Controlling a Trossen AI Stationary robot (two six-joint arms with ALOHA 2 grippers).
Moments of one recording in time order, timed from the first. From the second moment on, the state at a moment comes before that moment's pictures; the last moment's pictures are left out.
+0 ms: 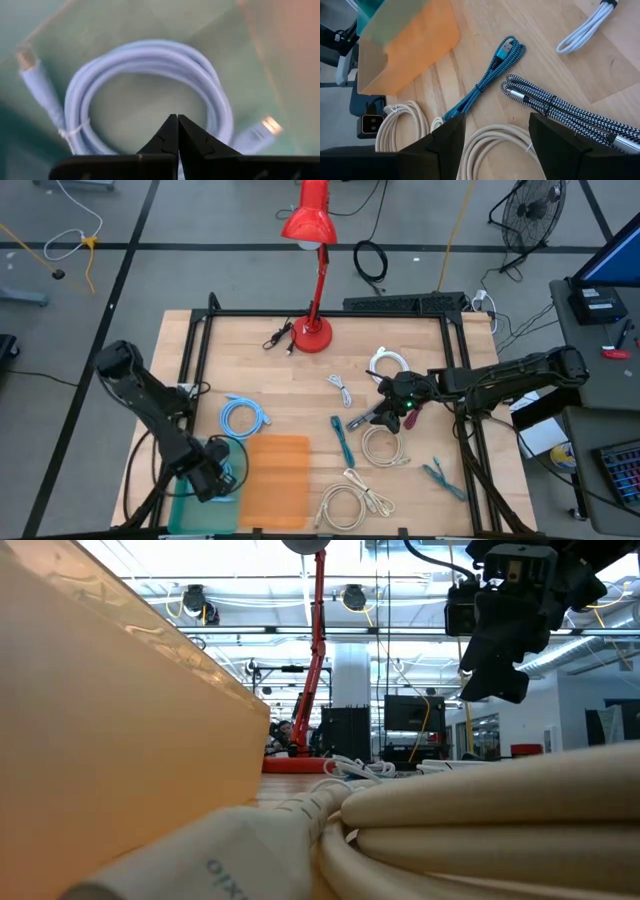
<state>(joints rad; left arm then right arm) -0.93 1.46 0.77 -0.74 0.09 -1.90 0.04 1.14 0.57 -0.15 -0.21 0.70</state>
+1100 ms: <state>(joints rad) -0.80 1.48 0.77 -0.71 -0.17 -1.86 0.04 1.14 0.57 -0.15 -0.21 0.70</state>
